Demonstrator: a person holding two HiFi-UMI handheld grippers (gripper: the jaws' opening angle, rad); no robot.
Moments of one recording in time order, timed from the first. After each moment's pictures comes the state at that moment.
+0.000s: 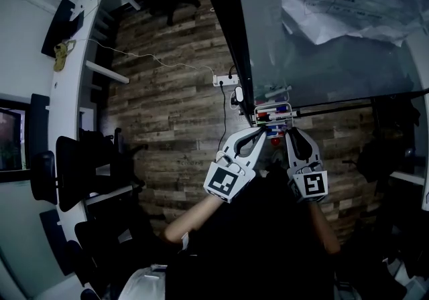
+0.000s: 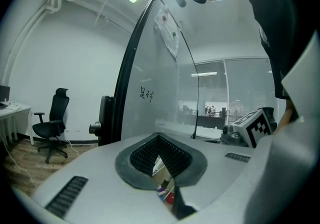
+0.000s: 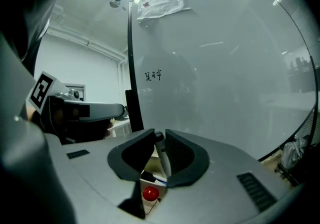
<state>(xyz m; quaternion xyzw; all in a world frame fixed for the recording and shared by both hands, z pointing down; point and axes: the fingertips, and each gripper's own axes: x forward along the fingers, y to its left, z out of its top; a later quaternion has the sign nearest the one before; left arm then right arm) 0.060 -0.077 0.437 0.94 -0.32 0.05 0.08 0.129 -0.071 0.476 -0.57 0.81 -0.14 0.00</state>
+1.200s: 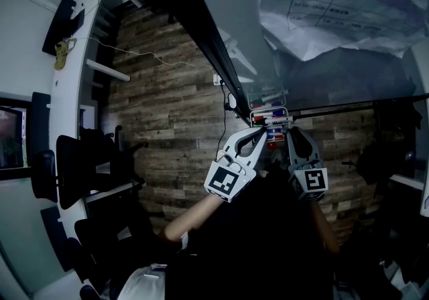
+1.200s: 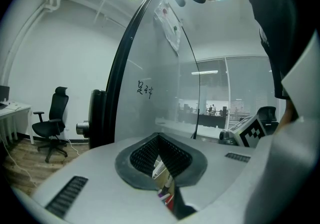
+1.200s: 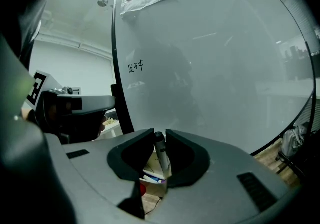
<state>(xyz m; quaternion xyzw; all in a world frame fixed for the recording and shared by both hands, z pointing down) 0.080 -0.092 0.442 0.94 -0.32 0.06 0.09 0.155 -0.085 0.513 -0.57 0.80 -0.19 -0.02</state>
